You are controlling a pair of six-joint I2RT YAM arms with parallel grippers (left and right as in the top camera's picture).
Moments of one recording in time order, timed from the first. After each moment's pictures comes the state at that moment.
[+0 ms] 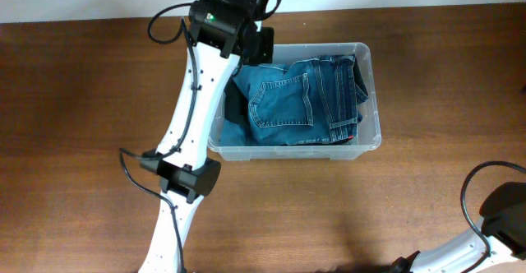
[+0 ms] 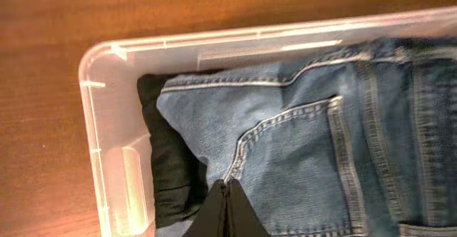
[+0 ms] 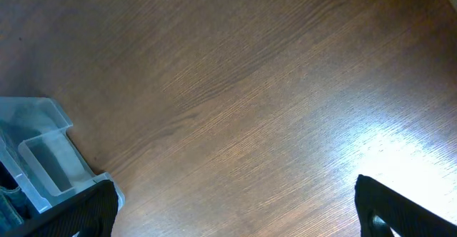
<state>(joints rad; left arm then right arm) -0.47 2.48 3.04 -1.68 -0.06 -0.32 -0.77 1.96 2.34 -1.64 -0.17 -0.09</state>
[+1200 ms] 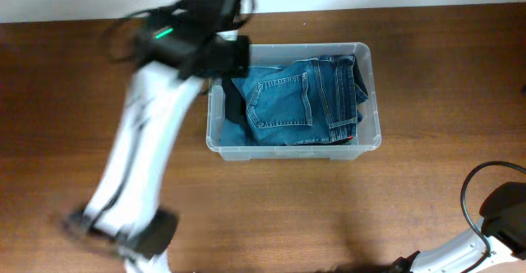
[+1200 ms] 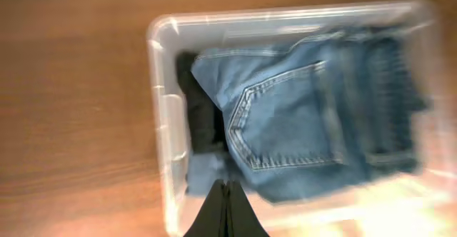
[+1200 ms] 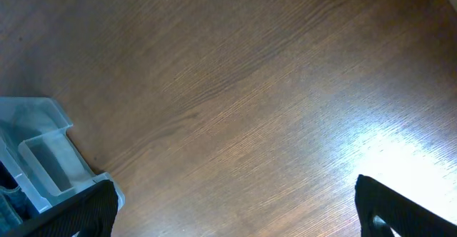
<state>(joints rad) -0.46 1.93 2.49 -1.57 -0.08 -0.32 -0.77 1.96 2.34 -1.64 -0.17 -0.09</state>
